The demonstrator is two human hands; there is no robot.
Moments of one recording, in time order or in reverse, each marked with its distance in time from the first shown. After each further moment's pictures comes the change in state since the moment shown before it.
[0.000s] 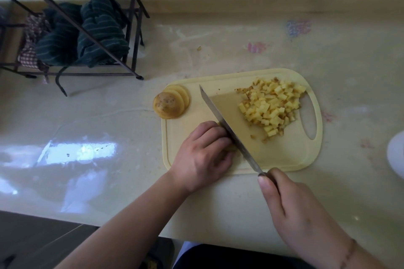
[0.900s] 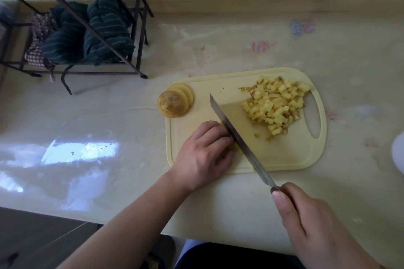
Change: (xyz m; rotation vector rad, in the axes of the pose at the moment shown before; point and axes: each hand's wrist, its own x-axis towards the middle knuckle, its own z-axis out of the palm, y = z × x) left_hand -0.005 -0.002 -0.004 0.000 -0.020 0.000; right_hand -0.024 0.003 -0.002 0.035 0.023 0.066
